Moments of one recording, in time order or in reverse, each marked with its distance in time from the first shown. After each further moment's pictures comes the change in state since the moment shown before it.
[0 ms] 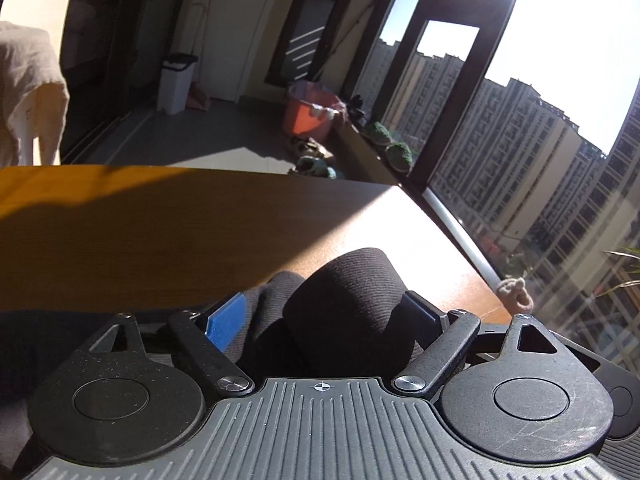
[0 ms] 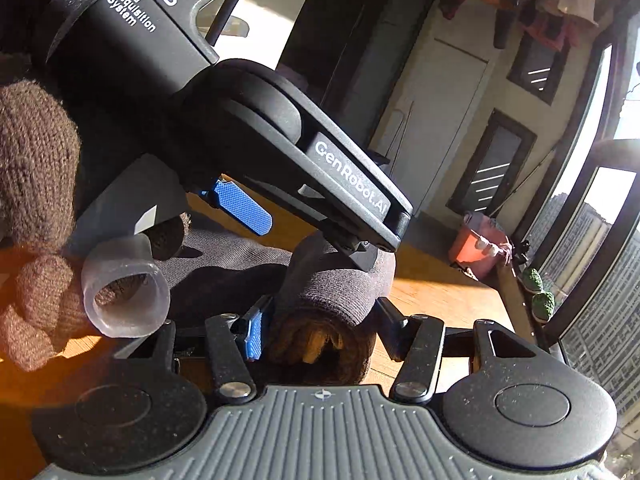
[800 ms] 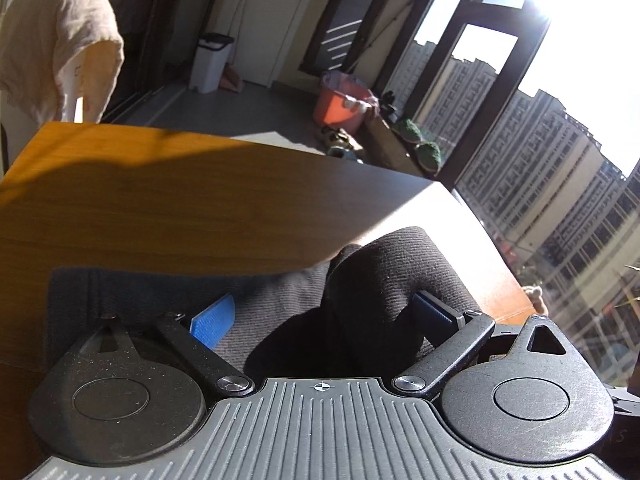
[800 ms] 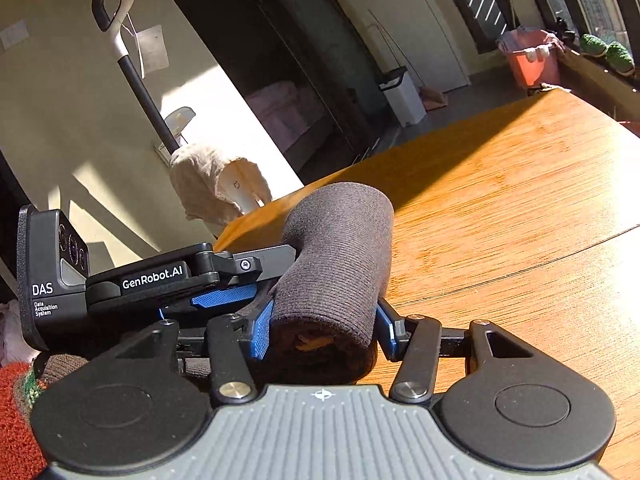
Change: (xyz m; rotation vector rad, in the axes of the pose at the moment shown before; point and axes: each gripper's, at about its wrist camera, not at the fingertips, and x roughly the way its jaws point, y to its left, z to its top) left arm -0.010 0.029 -0.007 -0.103 0.024 0.014; right arm 0.011 -0.089 -0.036 0.720 0.054 0.342
